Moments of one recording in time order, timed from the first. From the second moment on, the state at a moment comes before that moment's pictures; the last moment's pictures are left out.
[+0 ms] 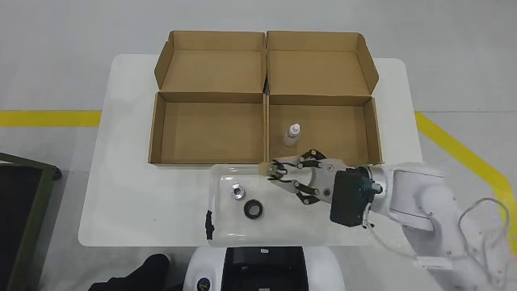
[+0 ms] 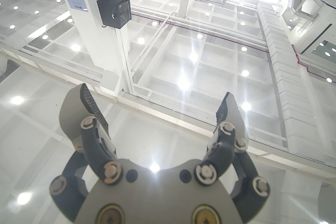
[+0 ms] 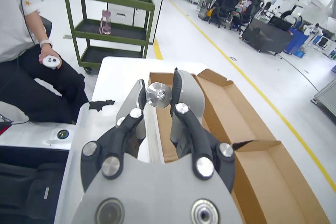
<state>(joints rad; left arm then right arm) -0.37 -0.34 -0.25 -1.16 3.07 0.41 0.06 -1.24 -1.00 1.24 -2.10 -1.12 -0.88 0.01</state>
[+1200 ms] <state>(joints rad) -0.37 -0.34 -0.25 -1.16 3.07 0.41 0.06 -1.11 -1.03 1.24 -2.06 -1.02 -0.78 -0.11</state>
